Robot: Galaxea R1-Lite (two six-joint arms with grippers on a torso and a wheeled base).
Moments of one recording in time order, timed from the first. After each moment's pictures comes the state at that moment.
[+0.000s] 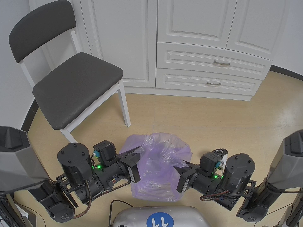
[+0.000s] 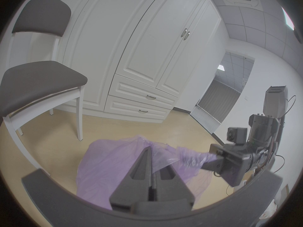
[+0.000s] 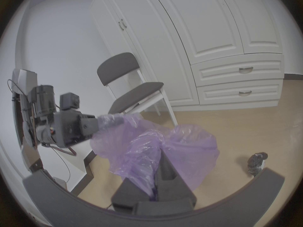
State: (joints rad) left arm -0.71 1.95 -0.34 -1.53 -0.03 -0.25; right arm 0.86 2.02 -0.37 -1.55 -0.20 0.25
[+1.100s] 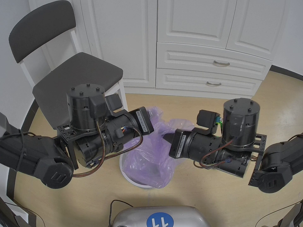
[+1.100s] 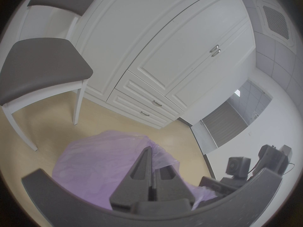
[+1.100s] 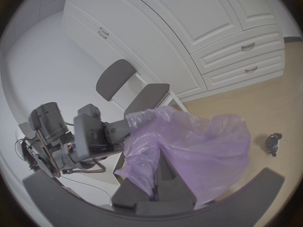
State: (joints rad) left arm -0.71 1.77 -0.84 -0.79 0.02 -0.60; right arm 0.85 1.76 -0.82 -0.77 -0.07 0.56
